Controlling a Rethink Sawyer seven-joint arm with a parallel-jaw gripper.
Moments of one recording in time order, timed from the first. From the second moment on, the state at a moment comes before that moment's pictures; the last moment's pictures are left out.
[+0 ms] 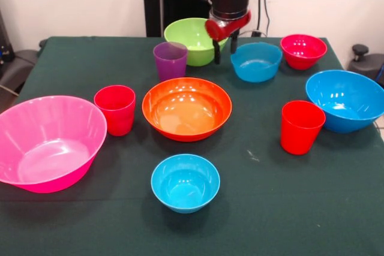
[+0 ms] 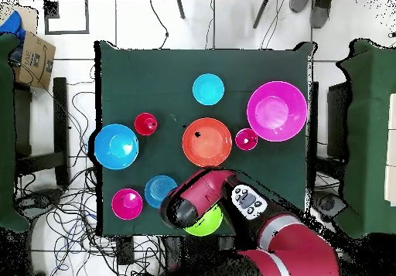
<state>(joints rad) -0.47 -0.58 0.43 2.04 -0.93 0.39 1.68</state>
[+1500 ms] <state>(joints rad) -0.53 -0.66 0.38 2.02 -0.72 0.39 1.69</state>
